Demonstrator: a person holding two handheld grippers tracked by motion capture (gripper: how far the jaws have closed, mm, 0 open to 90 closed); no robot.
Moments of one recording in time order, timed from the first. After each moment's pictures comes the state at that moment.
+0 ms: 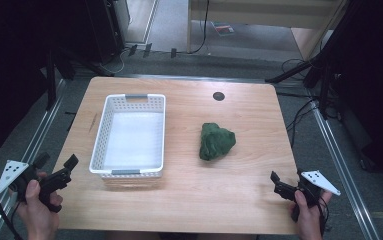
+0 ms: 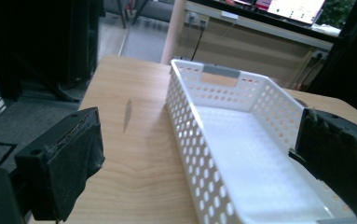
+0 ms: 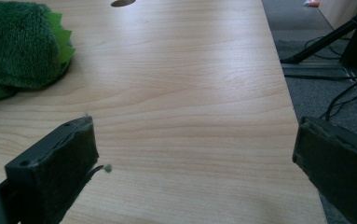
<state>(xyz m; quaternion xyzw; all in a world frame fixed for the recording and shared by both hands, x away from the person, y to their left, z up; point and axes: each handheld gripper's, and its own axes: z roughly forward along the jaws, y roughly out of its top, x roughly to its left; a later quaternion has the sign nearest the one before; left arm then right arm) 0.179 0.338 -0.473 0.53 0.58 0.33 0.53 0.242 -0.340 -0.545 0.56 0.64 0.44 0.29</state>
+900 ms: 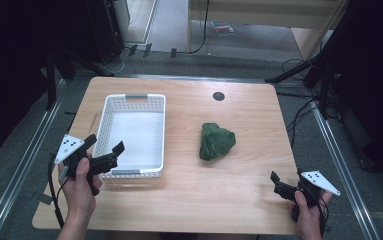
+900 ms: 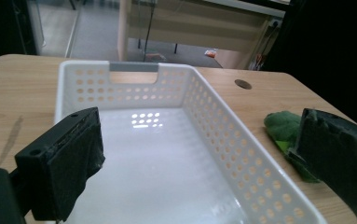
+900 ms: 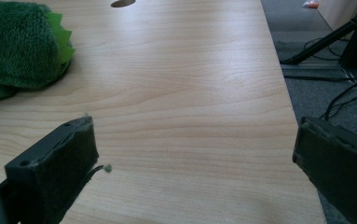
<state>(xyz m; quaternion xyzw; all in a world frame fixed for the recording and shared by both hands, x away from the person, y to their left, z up) 0.231 0.239 -0.444 0.60 0.54 0.27 0.53 0.242 -0.339 -0.545 0.56 0.64 0.44 0.29</state>
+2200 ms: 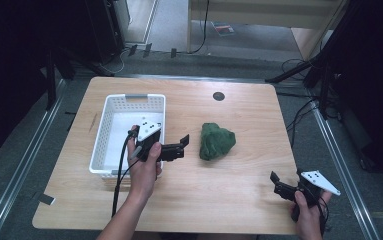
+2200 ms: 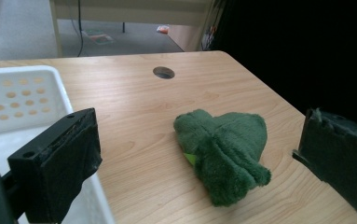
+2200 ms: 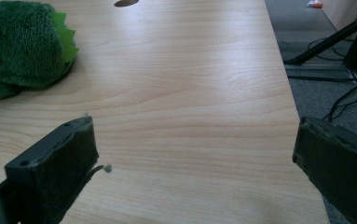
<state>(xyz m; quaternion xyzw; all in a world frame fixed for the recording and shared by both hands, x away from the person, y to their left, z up) 0.284 0.092 -0.434 0.67 0.48 0.22 0.52 0.242 -0.340 -0.545 0.56 0.64 0.44 0.29</state>
